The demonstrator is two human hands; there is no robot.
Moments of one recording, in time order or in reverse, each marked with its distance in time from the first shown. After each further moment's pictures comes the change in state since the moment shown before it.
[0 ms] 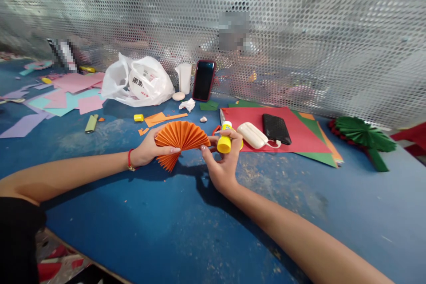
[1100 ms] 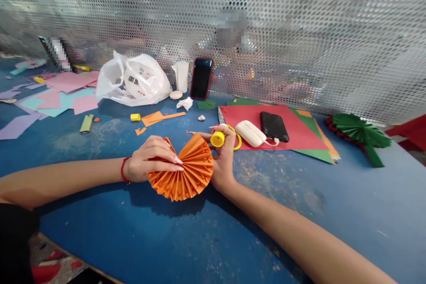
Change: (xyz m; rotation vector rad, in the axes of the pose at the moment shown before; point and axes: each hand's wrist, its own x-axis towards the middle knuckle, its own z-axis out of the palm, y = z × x) left_hand -0.018 0.014 -0.006 0.752 -0.234 0.986; right_hand 0.001 0.009 -0.002 0.062 -0.115 0.018
